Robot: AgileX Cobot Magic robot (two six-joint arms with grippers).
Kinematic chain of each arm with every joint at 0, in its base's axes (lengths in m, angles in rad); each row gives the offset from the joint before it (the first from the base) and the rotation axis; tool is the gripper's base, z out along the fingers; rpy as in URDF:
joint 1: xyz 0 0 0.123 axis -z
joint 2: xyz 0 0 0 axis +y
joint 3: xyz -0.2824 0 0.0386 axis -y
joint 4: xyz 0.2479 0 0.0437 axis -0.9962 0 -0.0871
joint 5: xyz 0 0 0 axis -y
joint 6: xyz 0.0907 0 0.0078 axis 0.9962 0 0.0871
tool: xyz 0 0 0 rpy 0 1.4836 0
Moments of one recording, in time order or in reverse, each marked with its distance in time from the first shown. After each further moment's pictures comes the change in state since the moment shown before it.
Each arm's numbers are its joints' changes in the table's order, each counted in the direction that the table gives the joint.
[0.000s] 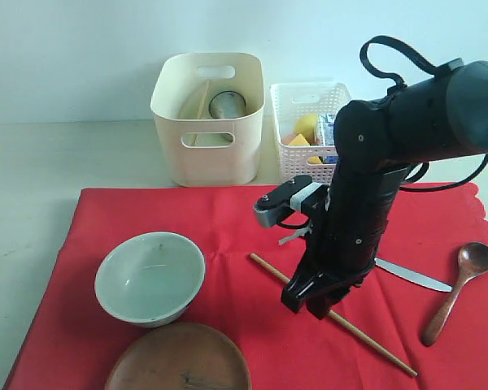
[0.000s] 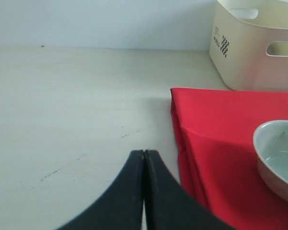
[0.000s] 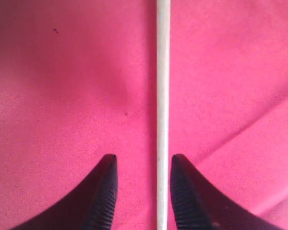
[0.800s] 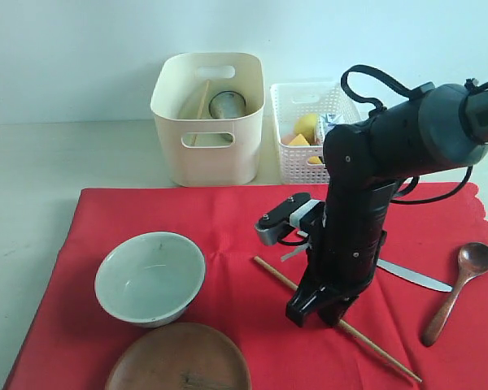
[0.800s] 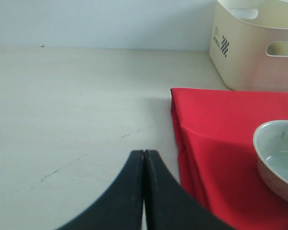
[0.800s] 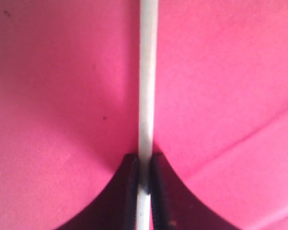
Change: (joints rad) left arm 0.000 0.000 0.000 0.000 0.000 0.000; right arm 0.000 0.072 0.005 0.046 0.001 0.017
